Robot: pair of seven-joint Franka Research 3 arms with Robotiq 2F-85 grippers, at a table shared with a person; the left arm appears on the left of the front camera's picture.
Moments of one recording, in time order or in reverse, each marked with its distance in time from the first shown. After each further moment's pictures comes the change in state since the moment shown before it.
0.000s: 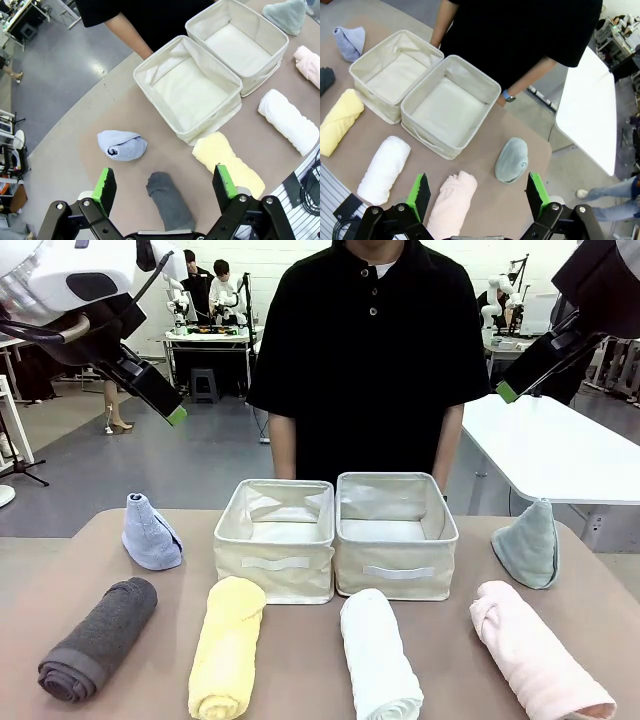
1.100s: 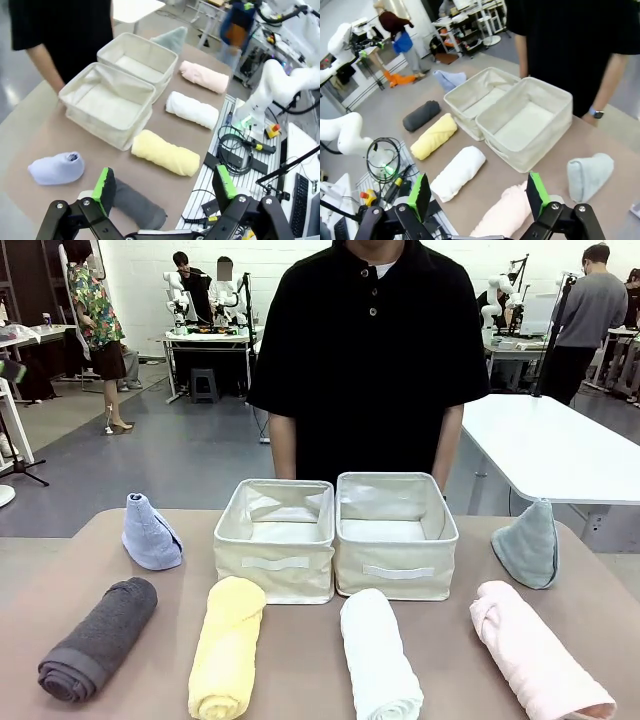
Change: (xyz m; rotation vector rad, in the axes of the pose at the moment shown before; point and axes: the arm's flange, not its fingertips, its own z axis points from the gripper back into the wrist) left arm -0.136 0.234 0.011 -0.745 -0.284 0.043; right arm -0.169 -0.210 -0.043 0.720 -0.311 -0.290
